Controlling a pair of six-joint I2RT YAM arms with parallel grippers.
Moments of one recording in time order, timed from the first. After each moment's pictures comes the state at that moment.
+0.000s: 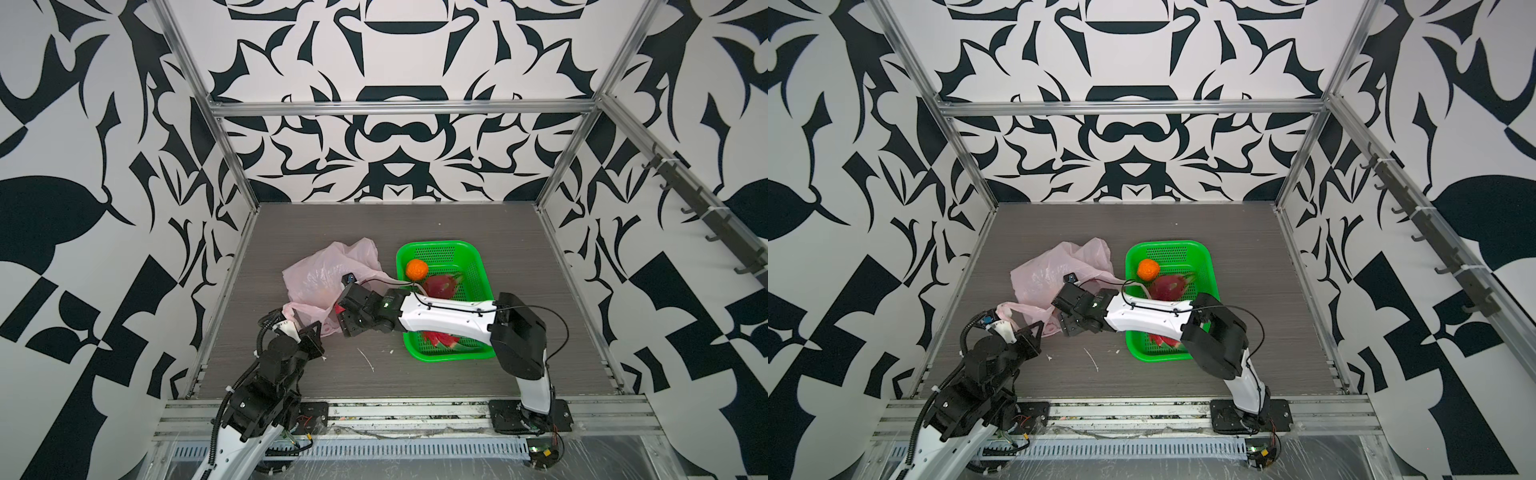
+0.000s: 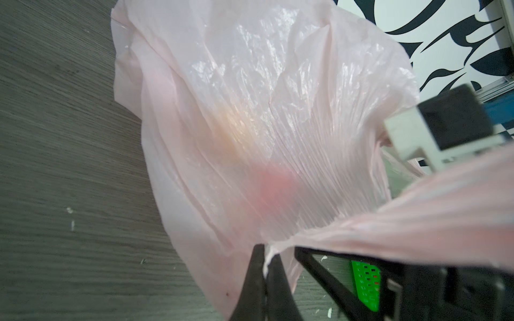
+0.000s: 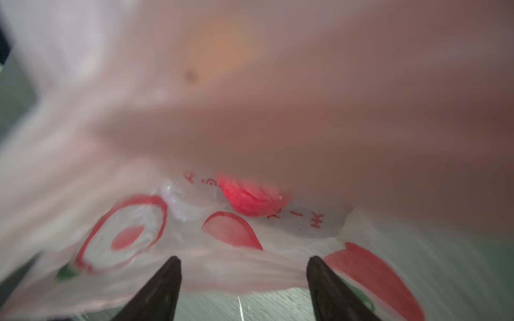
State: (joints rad) left arm -0.53 0.02 0.22 -0.63 -0.18 -0.79; right arm 1.14 2.02 1.55 -0.52 0.15 0.63
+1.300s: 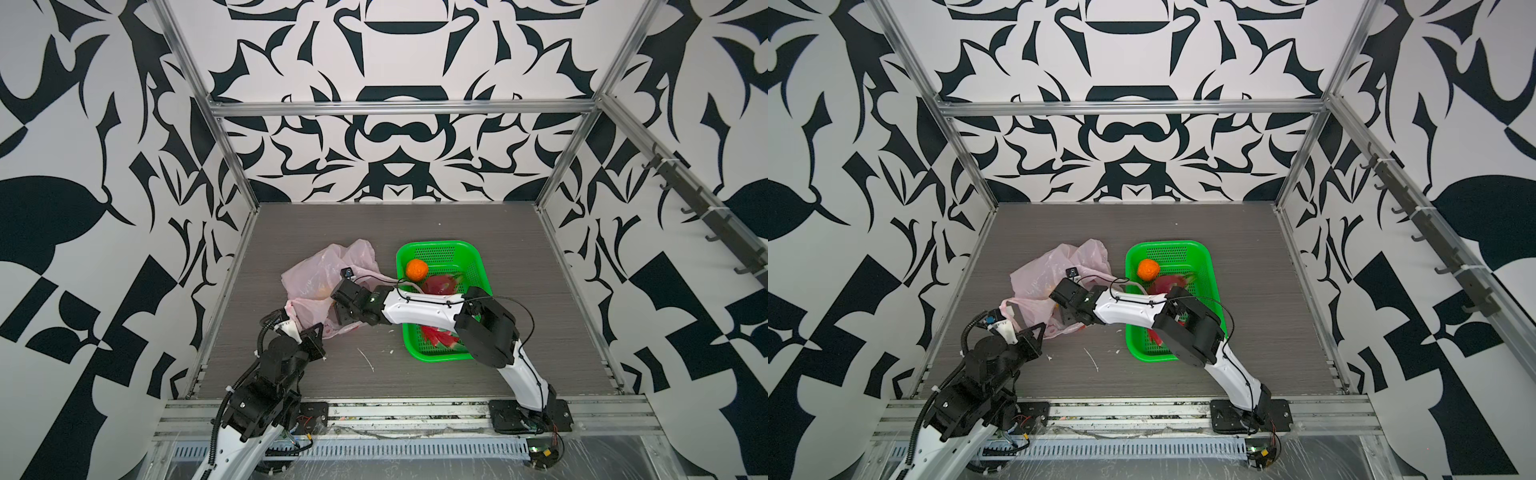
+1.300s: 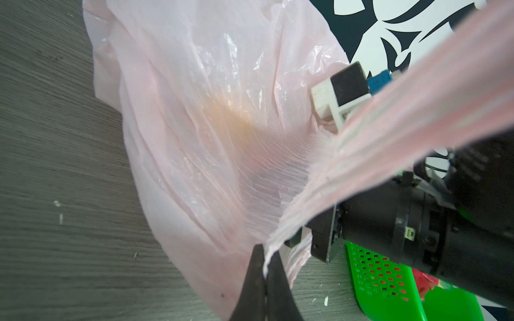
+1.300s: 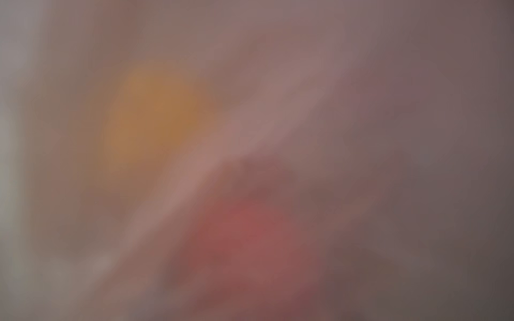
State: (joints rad) left arm -0.53 0.02 0.22 -0.64 -0.14 -0.79; right arm 1.10 2.21 1.67 -0.43 0.20 0.68
